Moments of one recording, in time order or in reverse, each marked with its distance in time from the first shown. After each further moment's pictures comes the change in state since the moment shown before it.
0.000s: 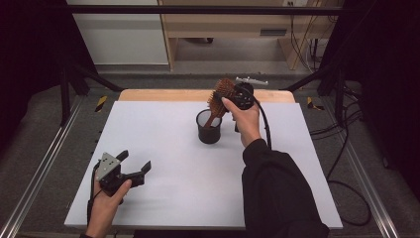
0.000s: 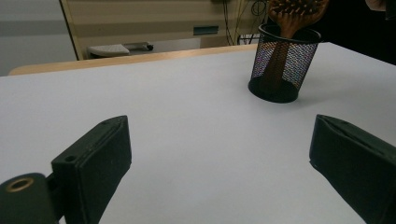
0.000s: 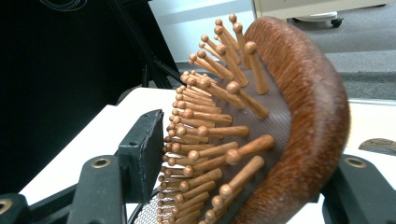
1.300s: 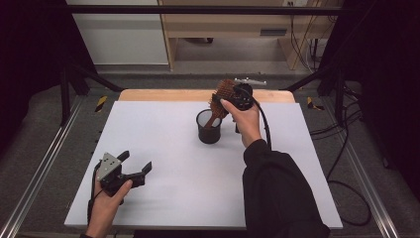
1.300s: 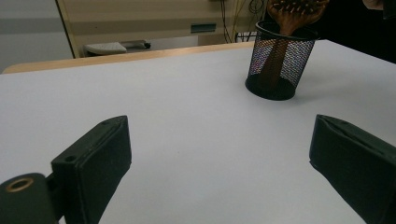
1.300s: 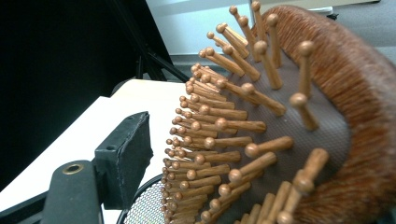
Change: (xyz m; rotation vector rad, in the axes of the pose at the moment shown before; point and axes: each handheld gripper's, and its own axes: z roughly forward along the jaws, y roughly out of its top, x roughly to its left) left arm -0.001 -0.001 0.001 0.009 -0.011 0.002; right arm 0.001 -0.002 0.001 0.033 -0.023 -0.019
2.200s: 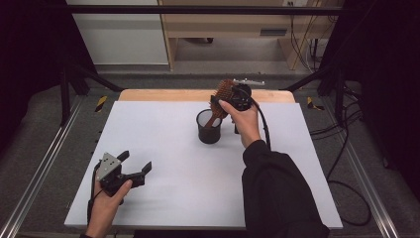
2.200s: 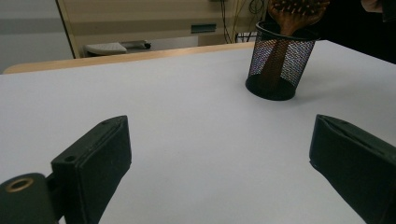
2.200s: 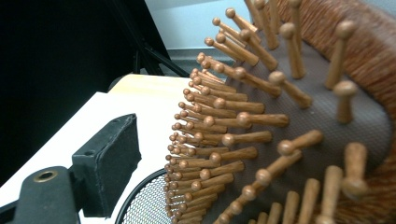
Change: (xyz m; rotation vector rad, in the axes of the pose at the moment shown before) left arm 0.000 0.000 0.000 -0.001 0.005 0.004; right arm 0.002 -0.002 0.003 0.024 -0.013 0.008
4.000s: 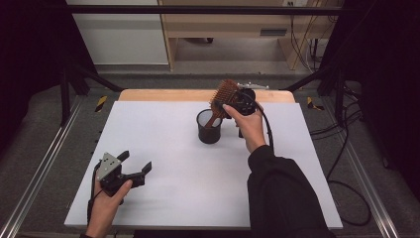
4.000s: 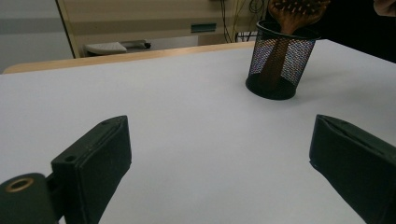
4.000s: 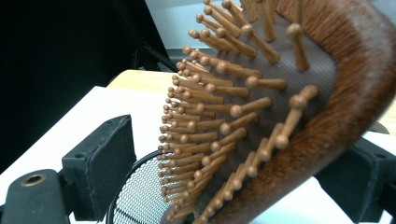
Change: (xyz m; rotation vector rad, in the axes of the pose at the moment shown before) left arm 0.000 0.000 0.000 0.002 0.000 0.001; right arm -0.006 -0.010 -0.013 -0.005 -0.003 -0.020
